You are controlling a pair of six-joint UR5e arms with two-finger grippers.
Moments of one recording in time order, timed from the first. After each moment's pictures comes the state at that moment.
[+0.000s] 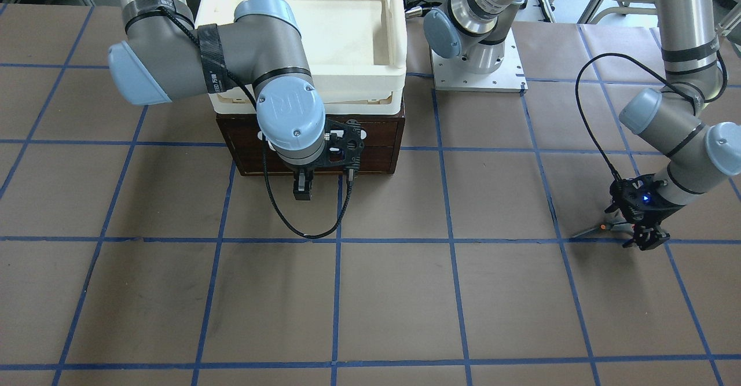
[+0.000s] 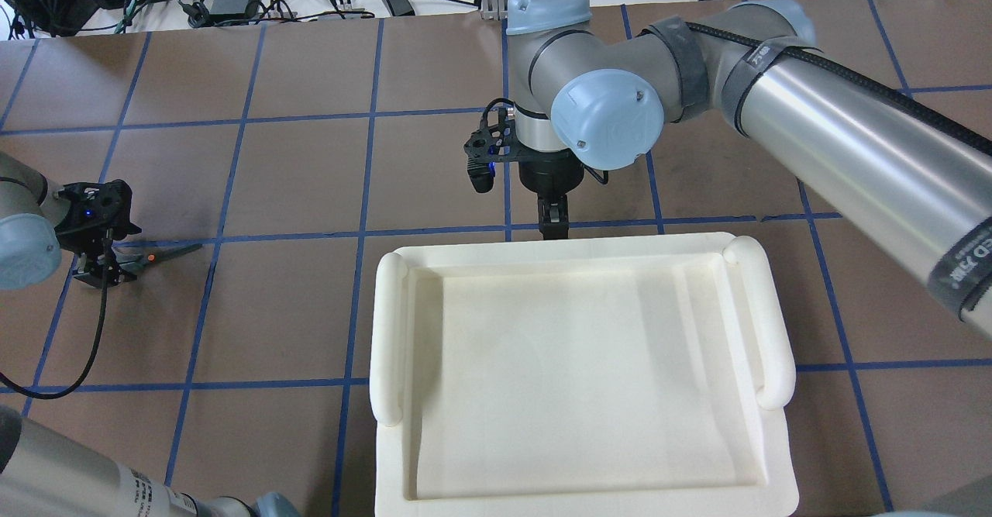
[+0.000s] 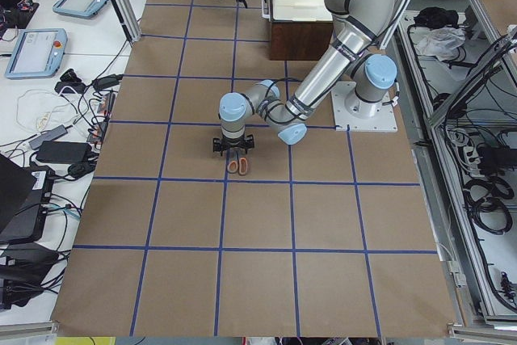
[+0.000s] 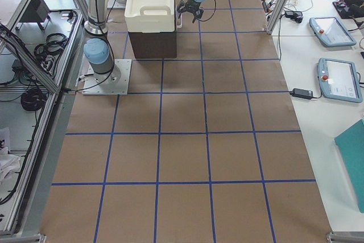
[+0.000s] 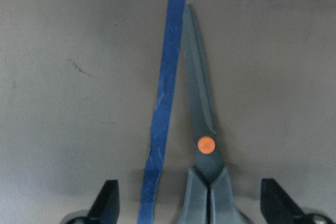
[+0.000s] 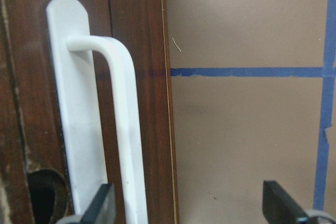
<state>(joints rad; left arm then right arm) -0.90 -2.01 -1.93 -0.75 1.53 2.10 1.89 -1.19 1.54 -1.58 -1.50 -1.25</state>
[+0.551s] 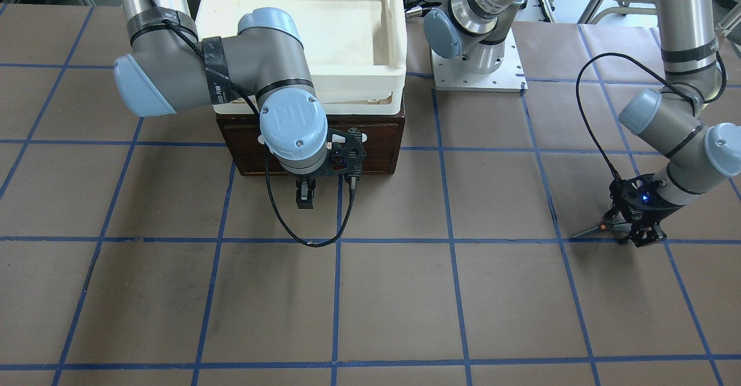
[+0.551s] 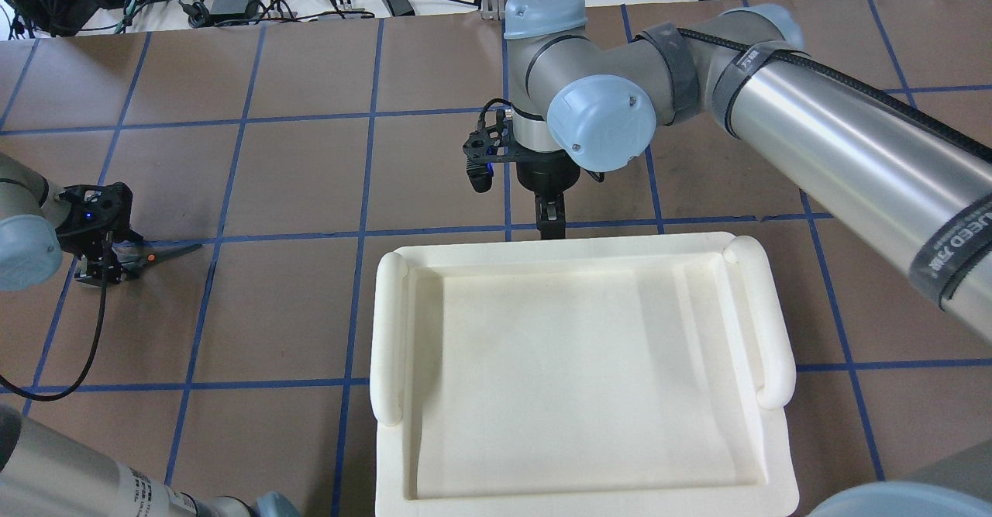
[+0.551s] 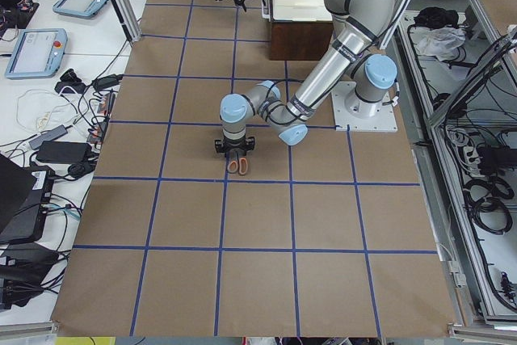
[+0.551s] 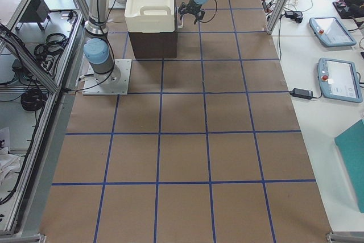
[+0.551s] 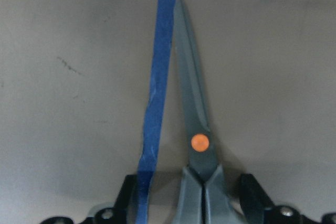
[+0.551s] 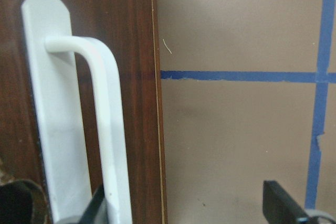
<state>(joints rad) -0.89 -2.01 -1.93 -0.75 1.54 2.11 1.89 -1.17 1.54 -1.62 -1.50 -1.27</state>
